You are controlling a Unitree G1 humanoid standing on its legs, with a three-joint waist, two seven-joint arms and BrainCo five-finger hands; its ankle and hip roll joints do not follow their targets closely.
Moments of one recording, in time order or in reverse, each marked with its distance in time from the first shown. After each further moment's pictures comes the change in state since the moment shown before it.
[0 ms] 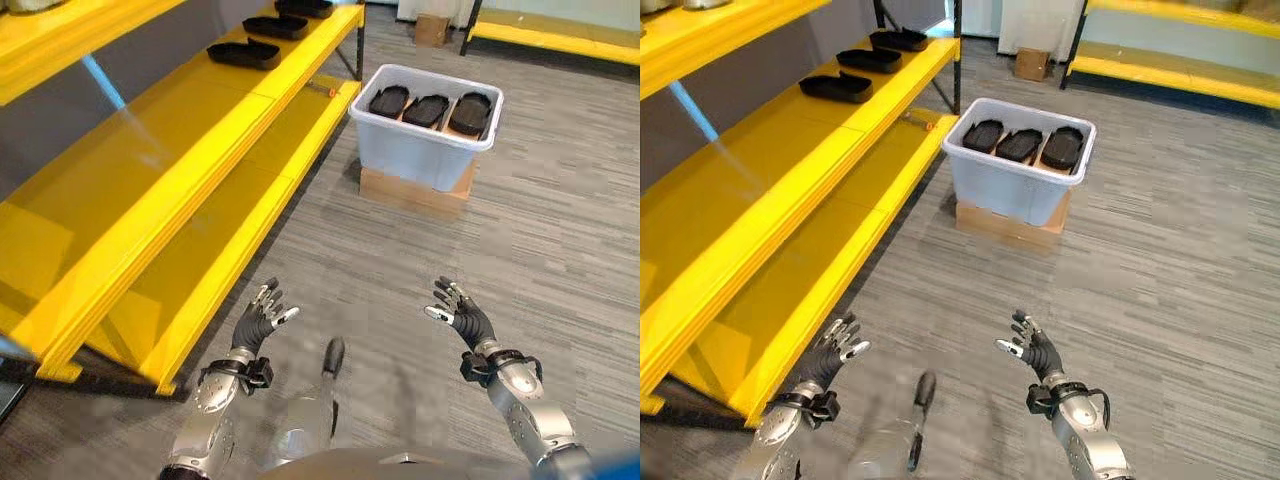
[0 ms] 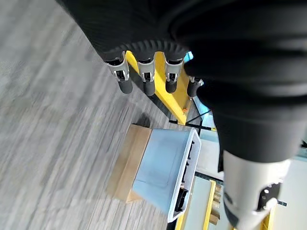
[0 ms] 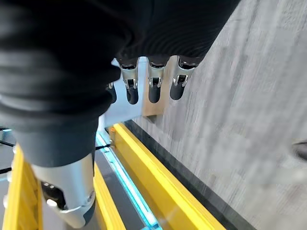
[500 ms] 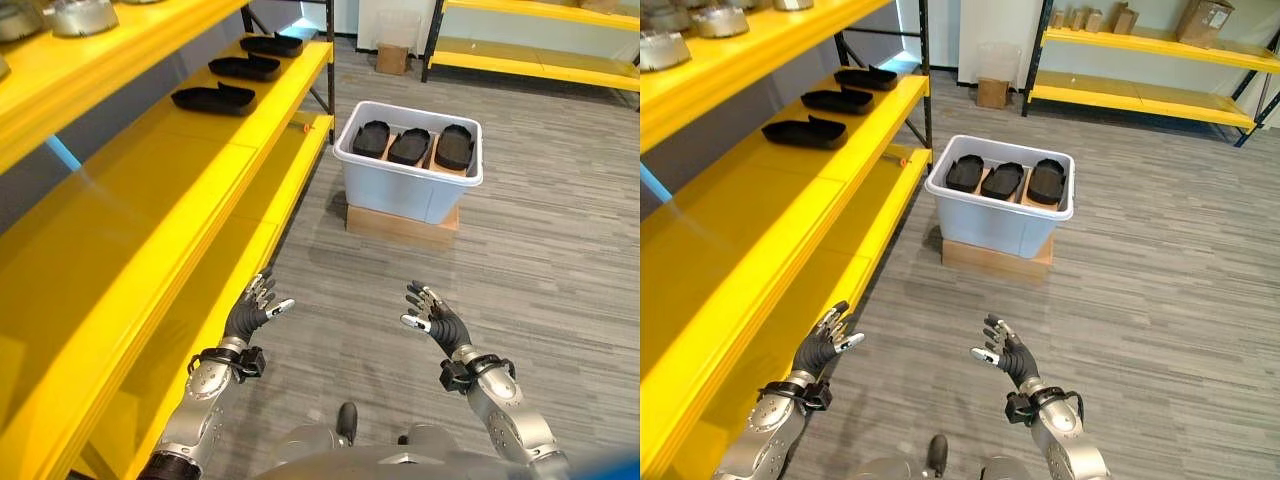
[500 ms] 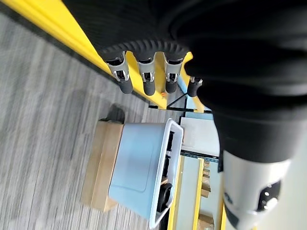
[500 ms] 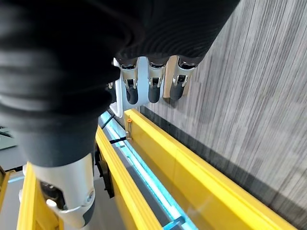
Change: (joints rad) left arm -0.053 0.077 -0.012 -0.012 0.009 0.000 0.025; right arm 0.016 0.073 0.045 -0.048 -0.029 0.019 0.055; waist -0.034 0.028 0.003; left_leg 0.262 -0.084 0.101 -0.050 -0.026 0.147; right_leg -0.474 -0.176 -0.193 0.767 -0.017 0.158
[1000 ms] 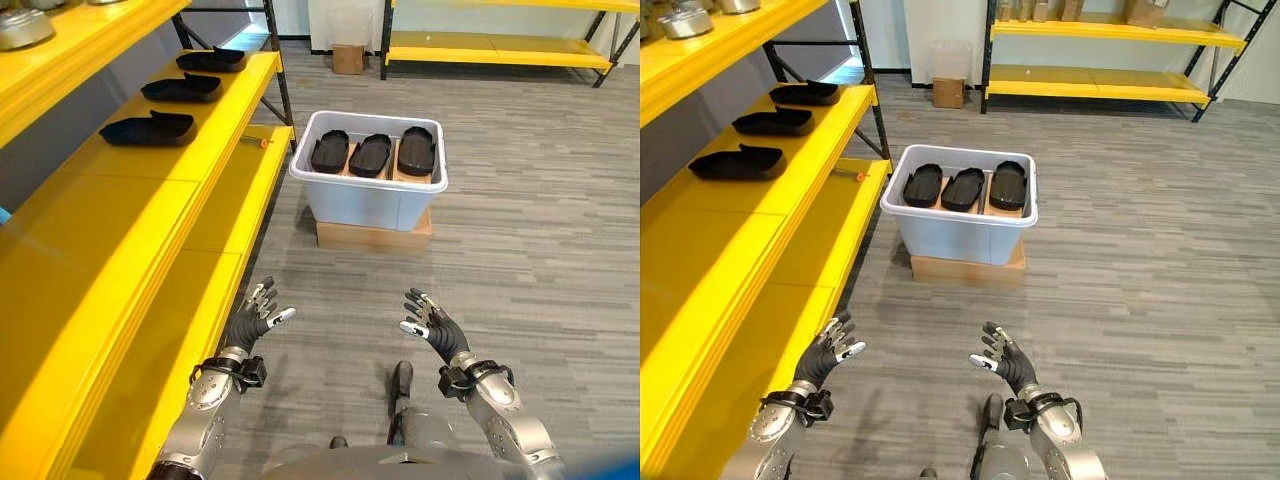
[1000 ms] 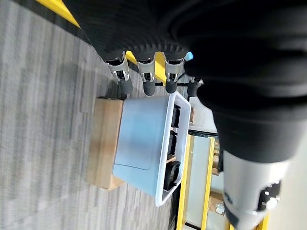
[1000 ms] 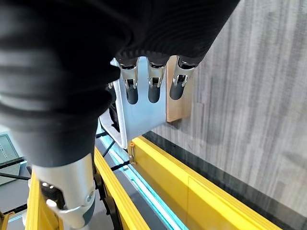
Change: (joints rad) left arm 0.036 -0.072 -0.009 0.022 0.000 0.002 -0.027; right arm 0.026 -0.006 -0.001 0.016 0.001 0.018 -0.004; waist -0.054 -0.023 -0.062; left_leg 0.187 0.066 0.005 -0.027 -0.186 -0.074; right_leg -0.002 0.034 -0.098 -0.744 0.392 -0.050
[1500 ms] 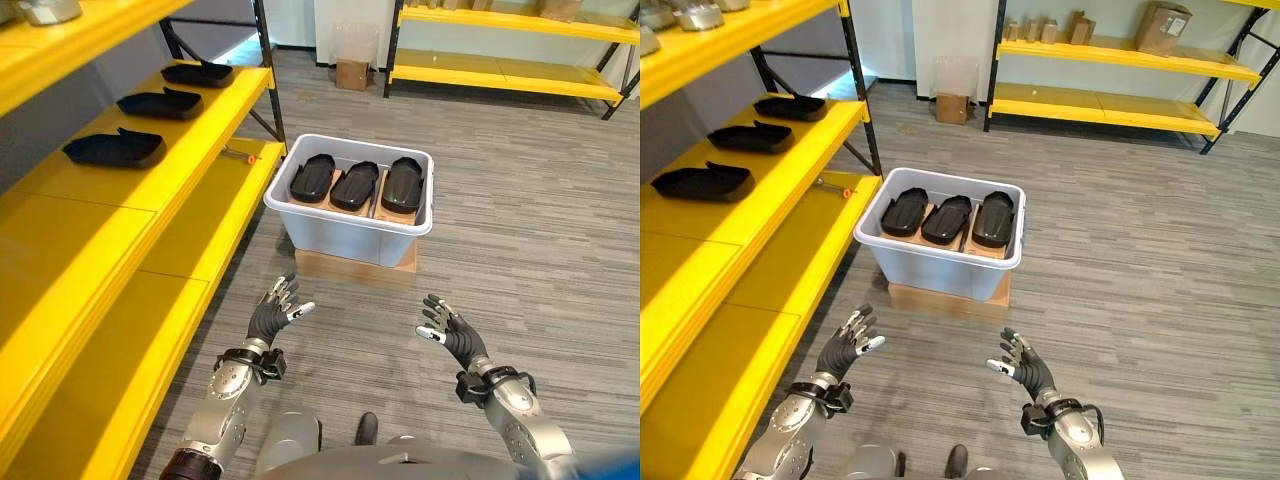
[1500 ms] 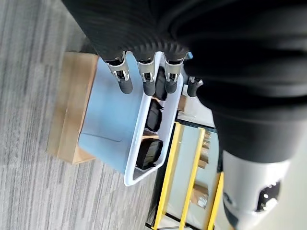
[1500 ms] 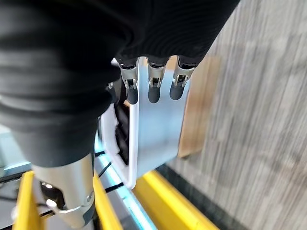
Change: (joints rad) left arm -0.061 -0.010 -0.052 0.004 -0.013 0.000 0.001; right arm -0.009 -0.061 -0.022 0.008 0.022 -0.008 -0.026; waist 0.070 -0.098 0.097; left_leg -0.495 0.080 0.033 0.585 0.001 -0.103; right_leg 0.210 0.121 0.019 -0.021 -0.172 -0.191
